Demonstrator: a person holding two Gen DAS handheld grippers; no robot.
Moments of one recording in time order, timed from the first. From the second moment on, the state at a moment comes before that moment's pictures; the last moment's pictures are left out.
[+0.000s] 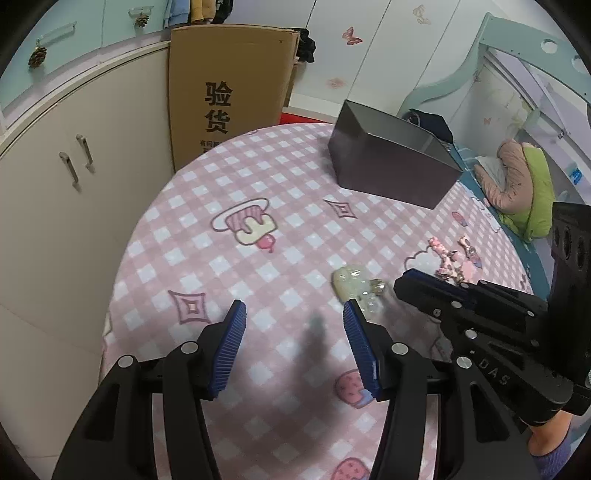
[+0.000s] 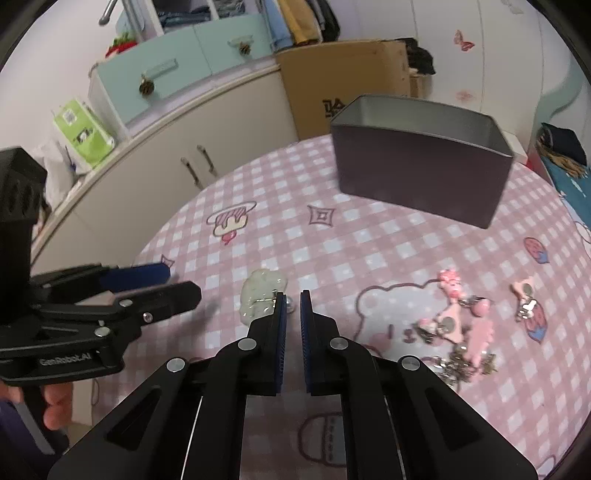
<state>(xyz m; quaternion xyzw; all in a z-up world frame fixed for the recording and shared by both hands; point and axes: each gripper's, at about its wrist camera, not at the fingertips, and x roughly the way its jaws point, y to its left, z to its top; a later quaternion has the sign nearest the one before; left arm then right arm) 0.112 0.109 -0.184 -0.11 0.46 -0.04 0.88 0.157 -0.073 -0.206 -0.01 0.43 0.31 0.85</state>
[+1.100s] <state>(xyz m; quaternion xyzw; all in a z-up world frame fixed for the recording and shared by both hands) 0.109 0.106 -0.182 -0.11 0.47 -0.04 0.87 0.171 -0.053 -0.218 0.00 0.45 0.36 0.82</state>
